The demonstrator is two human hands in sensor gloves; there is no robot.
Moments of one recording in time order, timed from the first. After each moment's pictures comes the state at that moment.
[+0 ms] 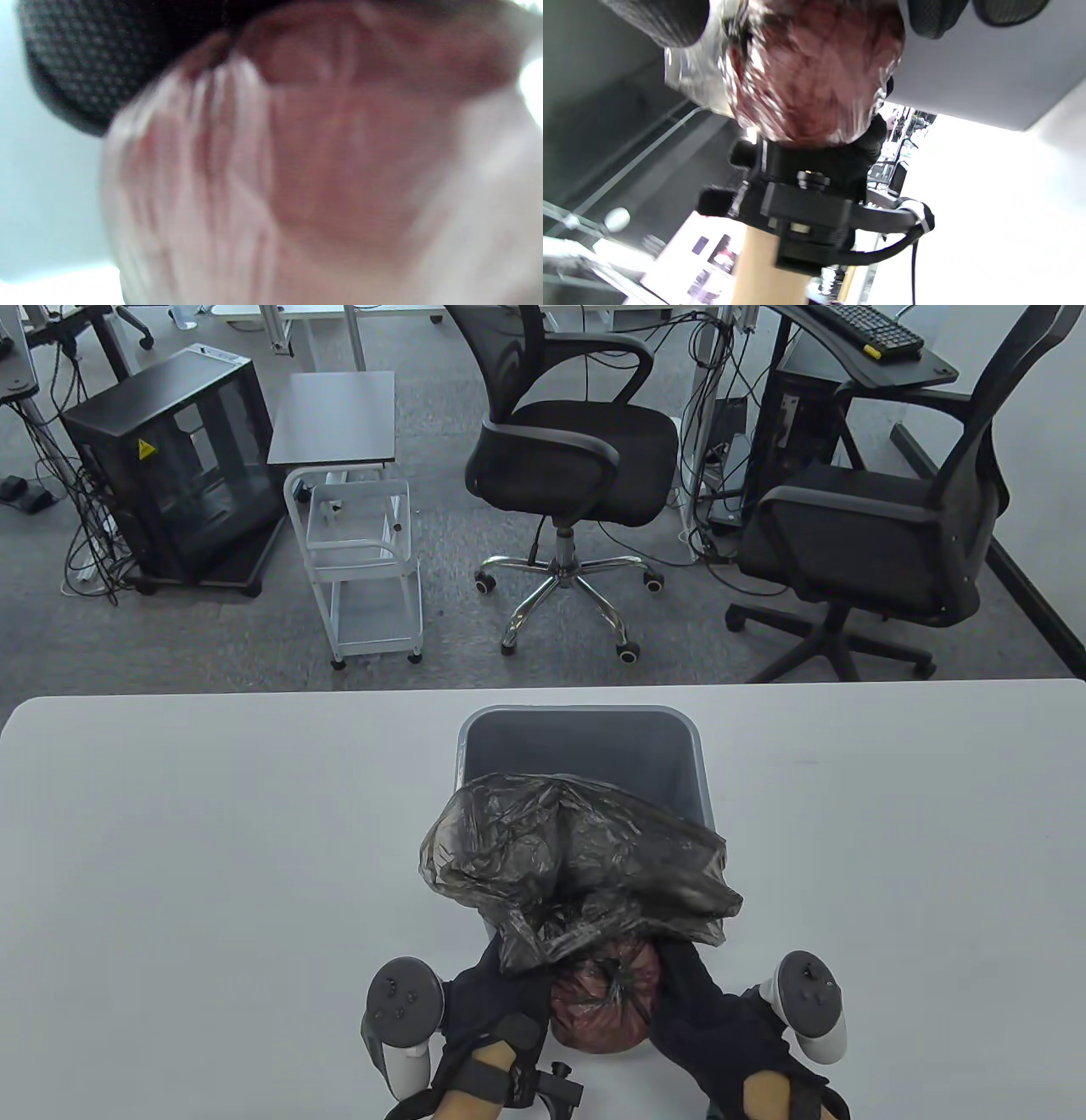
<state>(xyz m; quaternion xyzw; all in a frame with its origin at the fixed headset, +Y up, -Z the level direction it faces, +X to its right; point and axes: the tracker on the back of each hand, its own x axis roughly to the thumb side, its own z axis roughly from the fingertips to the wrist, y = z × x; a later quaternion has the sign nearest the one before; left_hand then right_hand) -0.111 -0.706 -0.250 0.04 -0.09 0.66 0.75 0.158 -0.715 -0.241 0.34 0.09 0.72 0.59</state>
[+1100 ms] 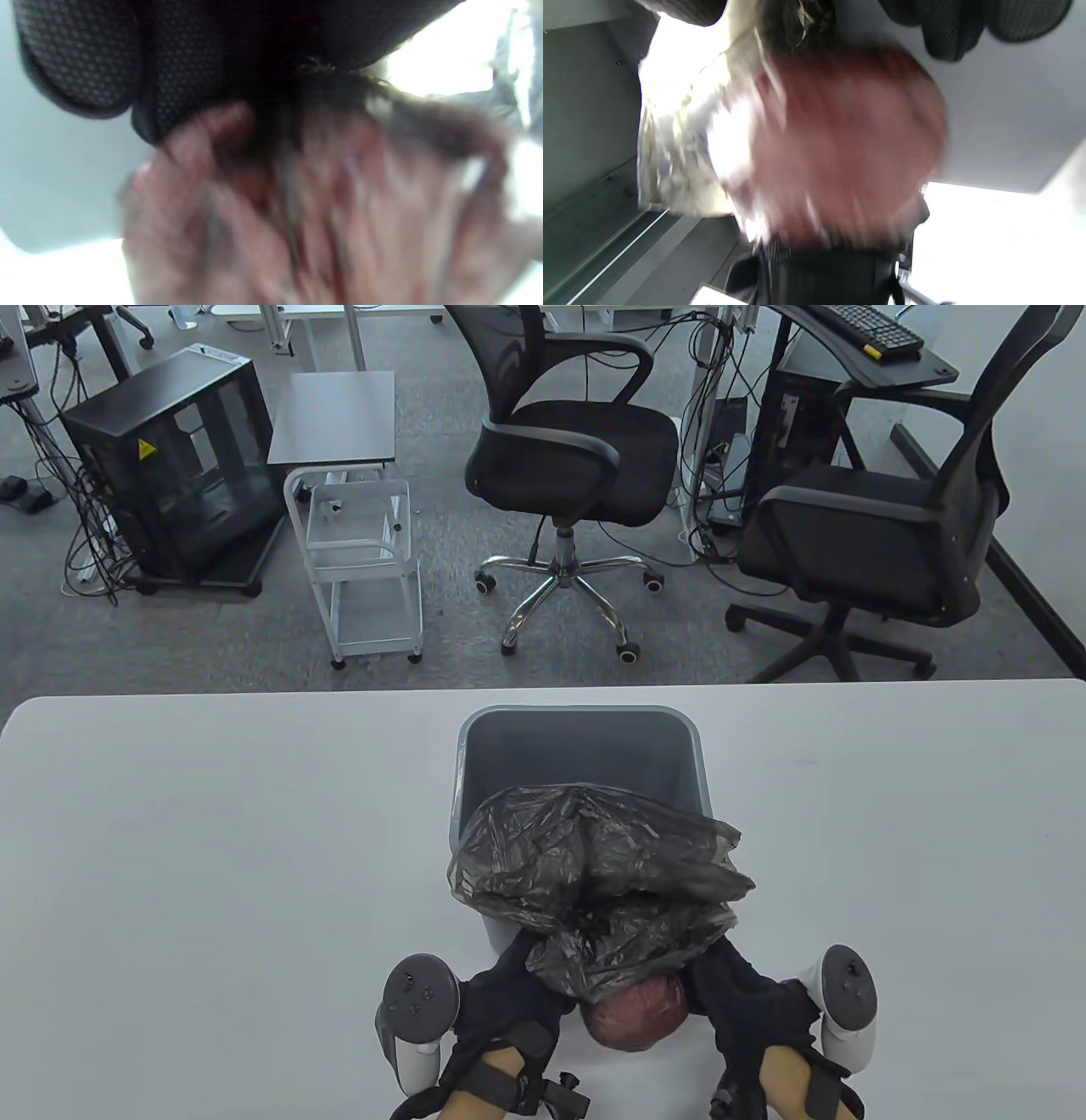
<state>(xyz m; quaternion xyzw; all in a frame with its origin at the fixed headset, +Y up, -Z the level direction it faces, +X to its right) -0.103 -0.708 -0.253 0.02 -0.11 0.62 0.78 0.197 -0.718 -0.252 0.20 0.03 0.70 0.69</state>
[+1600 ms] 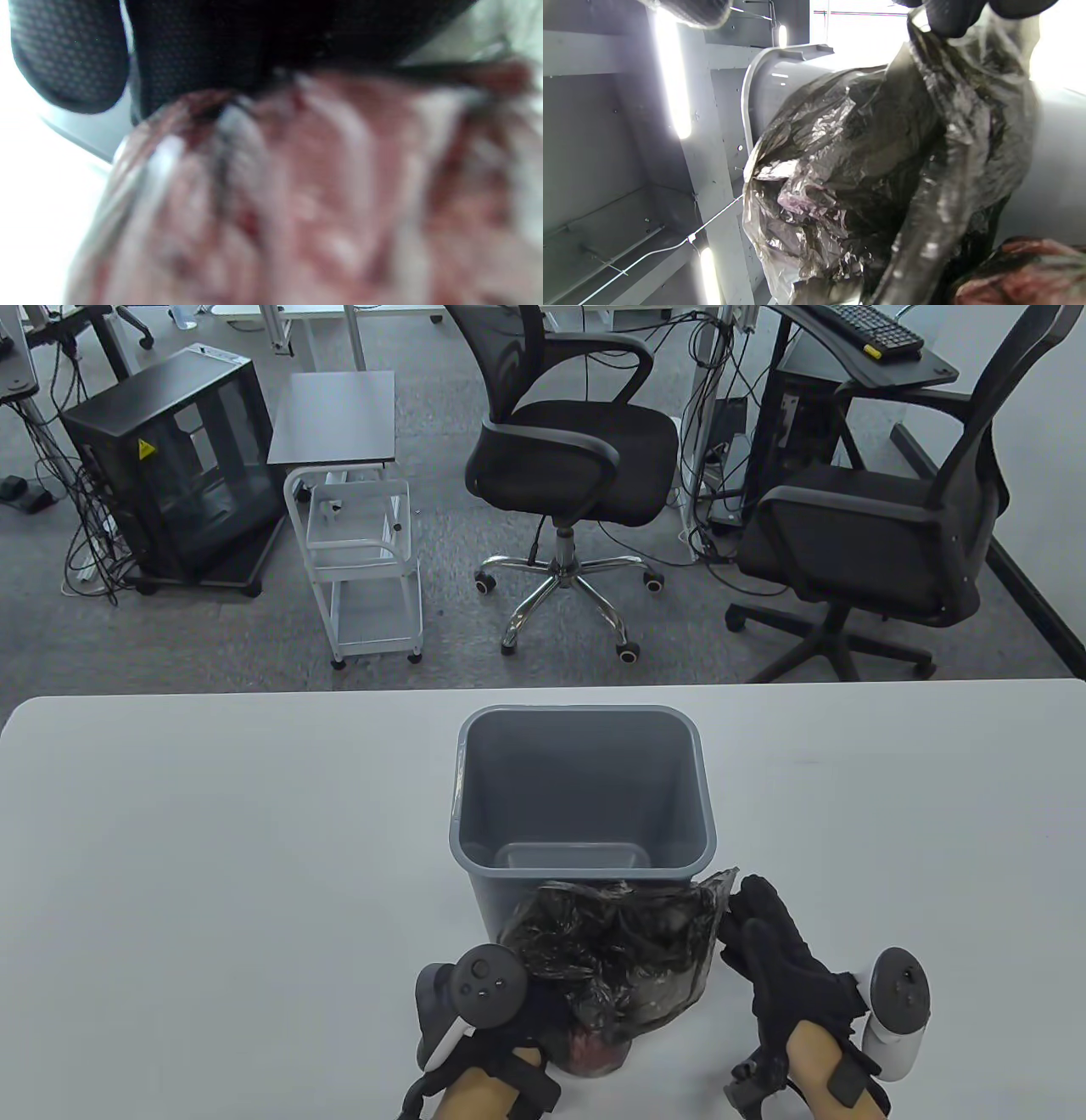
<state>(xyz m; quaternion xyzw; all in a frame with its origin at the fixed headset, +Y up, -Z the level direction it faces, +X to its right) -0.094 -0.735 -0.273 -0.01 -0.13 0.34 0.93 0.231 -0.717 -0.256 0.13 -0.04 0.71 0.69</state>
